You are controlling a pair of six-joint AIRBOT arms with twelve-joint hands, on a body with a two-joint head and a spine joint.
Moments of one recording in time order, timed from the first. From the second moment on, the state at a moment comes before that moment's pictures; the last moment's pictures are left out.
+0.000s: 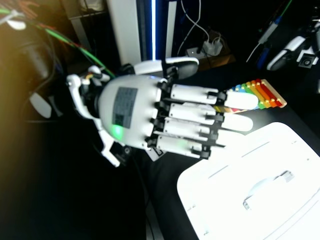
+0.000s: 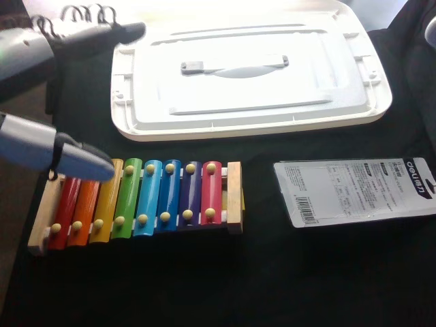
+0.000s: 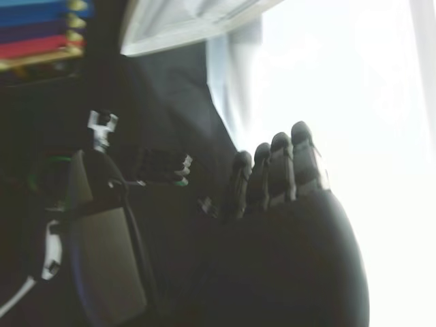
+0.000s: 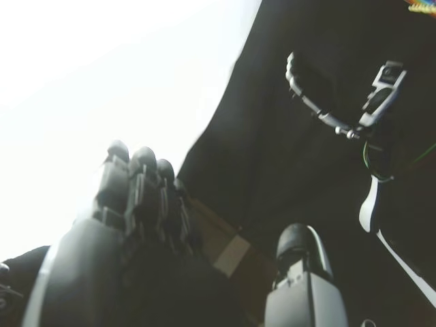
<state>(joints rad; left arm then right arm) 0.79 -0.81 1.16 0.39 -0.83 0.48 -0.90 -0.97 1.37 -0.05 1.30 -0.12</state>
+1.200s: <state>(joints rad) 0.66 -0.98 1.21 0.83 -0.63 0.25 -0.90 -1.00 1.38 -0.07 1.29 -0.10</state>
